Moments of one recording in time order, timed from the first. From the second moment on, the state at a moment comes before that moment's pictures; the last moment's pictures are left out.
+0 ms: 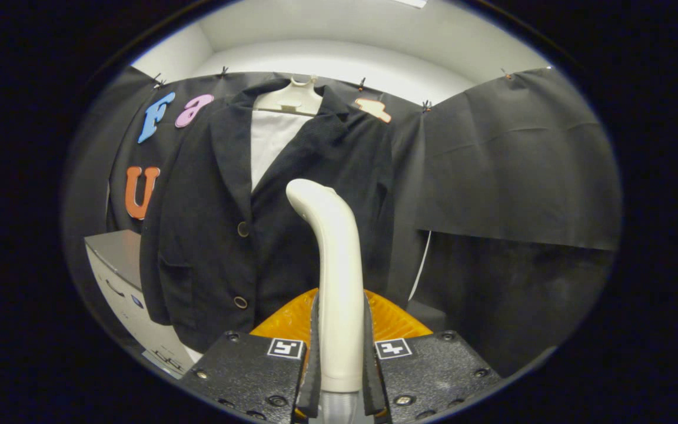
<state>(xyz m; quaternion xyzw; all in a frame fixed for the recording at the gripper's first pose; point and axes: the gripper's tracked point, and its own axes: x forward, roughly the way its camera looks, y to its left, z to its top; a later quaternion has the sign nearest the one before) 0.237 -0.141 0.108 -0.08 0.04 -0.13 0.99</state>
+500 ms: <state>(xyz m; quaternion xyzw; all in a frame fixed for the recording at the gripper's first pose) 0.220 -0.141 0.045 -0.10 0.08 -0.13 0.98</state>
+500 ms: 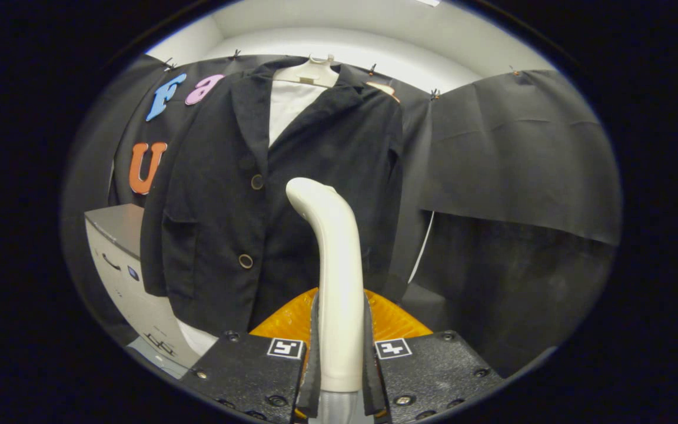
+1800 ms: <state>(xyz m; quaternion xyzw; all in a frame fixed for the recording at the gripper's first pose) 0.179 -0.138 -0.091 -0.13 0.19 -0.15 0.96</state>
